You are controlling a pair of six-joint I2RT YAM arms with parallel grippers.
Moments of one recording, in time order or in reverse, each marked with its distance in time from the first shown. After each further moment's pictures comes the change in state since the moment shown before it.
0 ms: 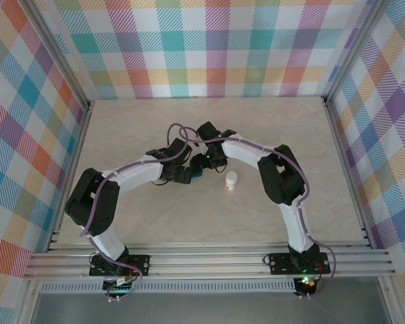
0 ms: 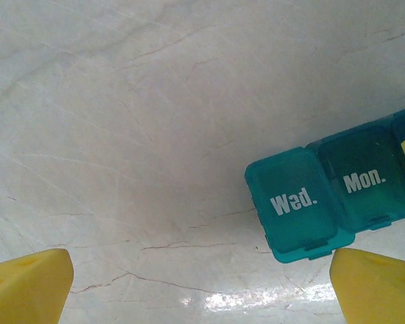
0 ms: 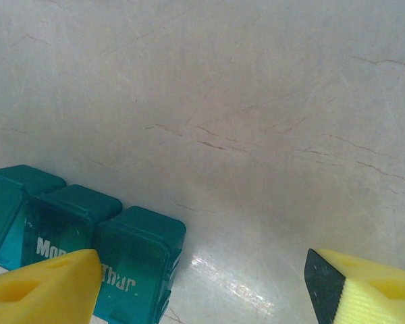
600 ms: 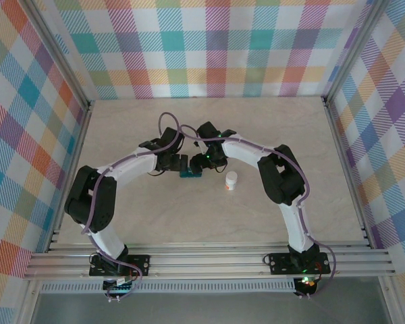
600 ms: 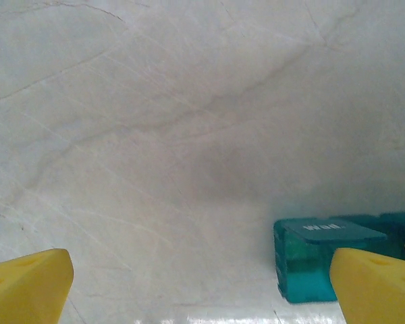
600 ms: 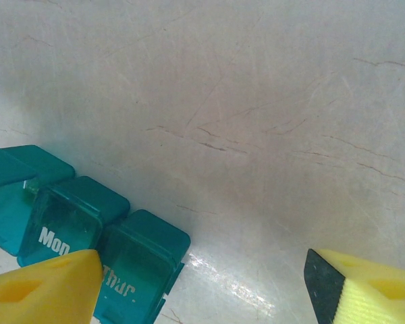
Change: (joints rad) left arm 0.094 0.031 0.082 0.029 0.020 0.000; right arm 0.000 0.000 0.000 0.003 -0.001 0.000
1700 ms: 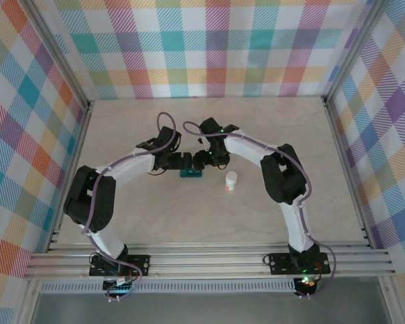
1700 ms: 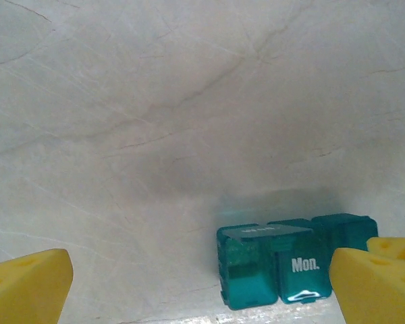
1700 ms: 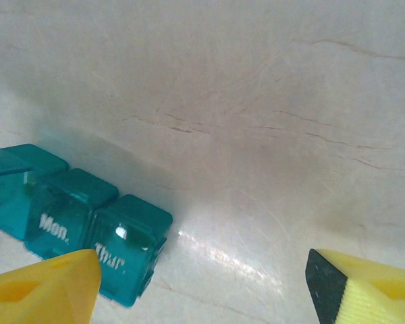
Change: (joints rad) left arm 0.023 -0.021 -0.045 0.105 0.182 -0.031; right arm -0.038 -0.021 0.057 -0.109 -0.007 0.055
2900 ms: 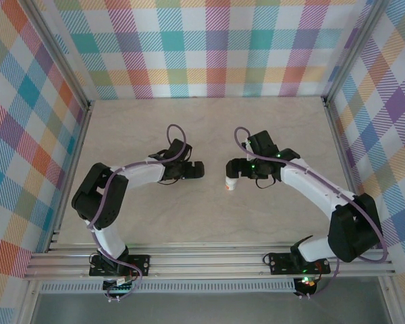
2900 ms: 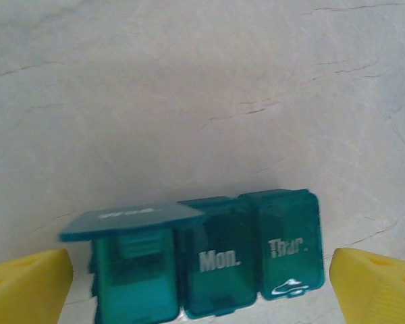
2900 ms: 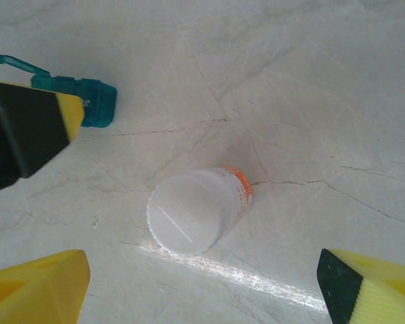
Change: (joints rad) left arm -0.112 0.071 -0.096 0.203 0.069 -0.146; right arm -0.129 -0.760 -0.695 0.172 0.003 0.132
